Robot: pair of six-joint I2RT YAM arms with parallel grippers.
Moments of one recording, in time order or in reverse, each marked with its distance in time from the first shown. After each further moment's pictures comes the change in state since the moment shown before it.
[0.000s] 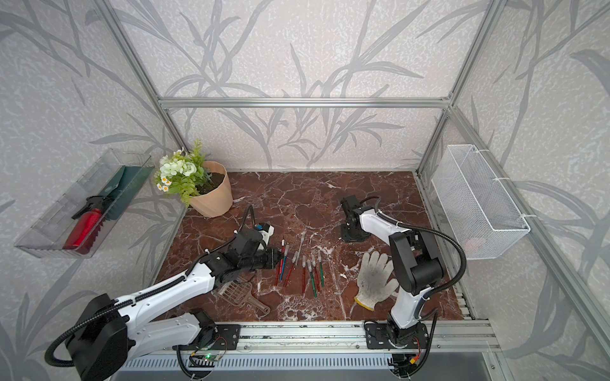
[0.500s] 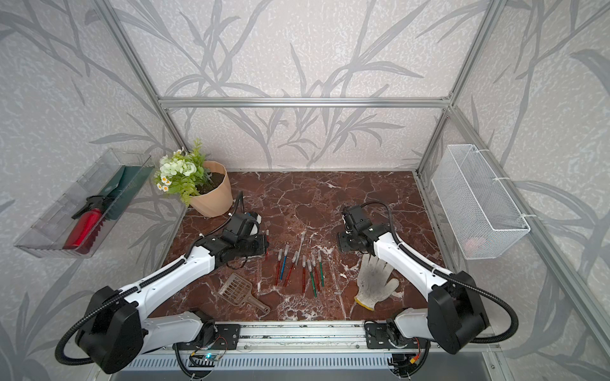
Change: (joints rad) left arm 0.173 0.119 0.174 -0.214 -0.070 0.127; right arm 0.125 -0.434 -0.195 0.037 -0.045 0.008
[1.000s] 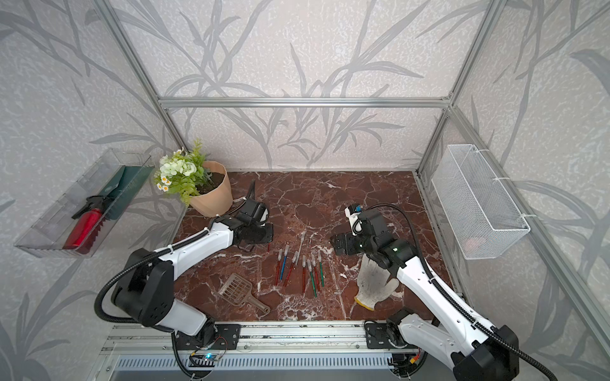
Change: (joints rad) left arm 0.034 0.314 0.233 -0.055 -0.033 0.074; right arm 0.001 -0.293 -0.056 0.044 -0.176 -0.015
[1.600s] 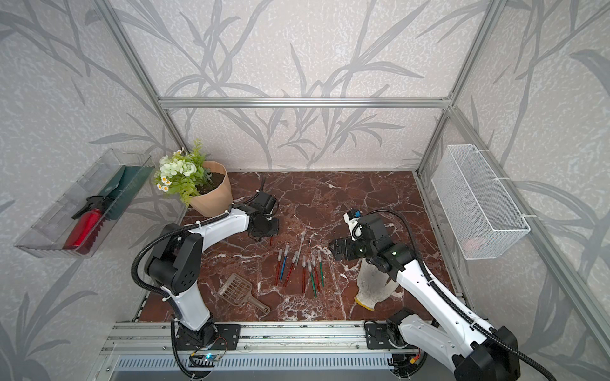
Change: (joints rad) left arm 0.015 0.248 0.180 -0.063 -0.076 0.017; right arm 0.000 -0.012 -0.064 0.032 -0.061 0.050
